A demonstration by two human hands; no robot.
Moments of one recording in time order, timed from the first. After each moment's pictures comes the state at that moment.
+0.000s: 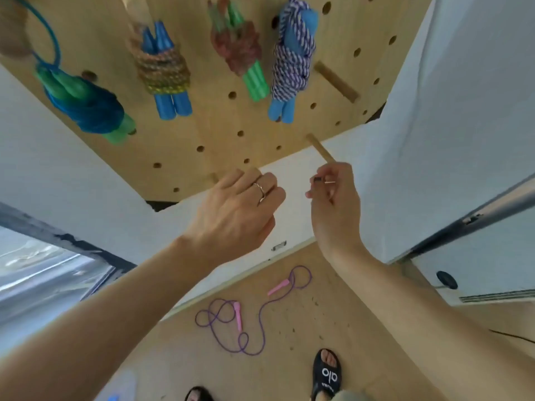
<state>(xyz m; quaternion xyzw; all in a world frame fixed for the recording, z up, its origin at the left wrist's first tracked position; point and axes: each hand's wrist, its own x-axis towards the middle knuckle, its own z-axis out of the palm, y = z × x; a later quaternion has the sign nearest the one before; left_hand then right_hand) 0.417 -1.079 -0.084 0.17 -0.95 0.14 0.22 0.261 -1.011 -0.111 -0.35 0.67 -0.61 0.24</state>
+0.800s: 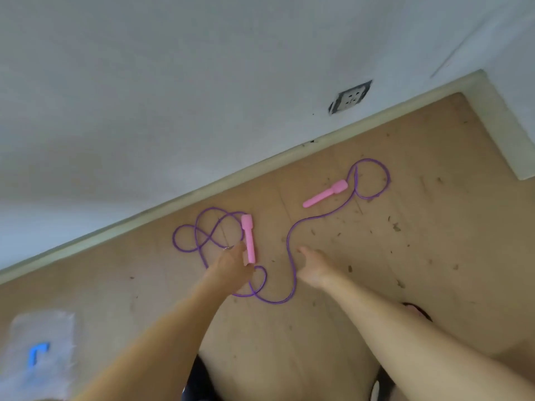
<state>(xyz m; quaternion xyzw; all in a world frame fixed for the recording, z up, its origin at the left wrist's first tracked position) 0.607 -1.023 -0.912 0.61 -0.66 -0.38 -0.23 0.413 -0.960 -0.937 -0.39 0.74 0.08 0.54</state>
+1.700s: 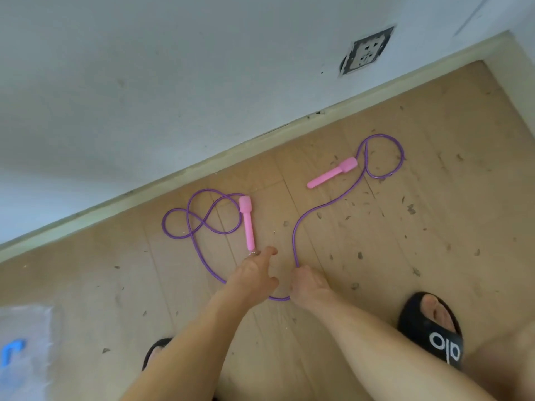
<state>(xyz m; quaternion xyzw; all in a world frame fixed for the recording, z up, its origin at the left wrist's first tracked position) 0.598 -0.966 -0.980 0.54 -0.69 -0.44 -0.18 0.465 -0.901 -1.038 -0.49 0.72 0.18 0.47</state>
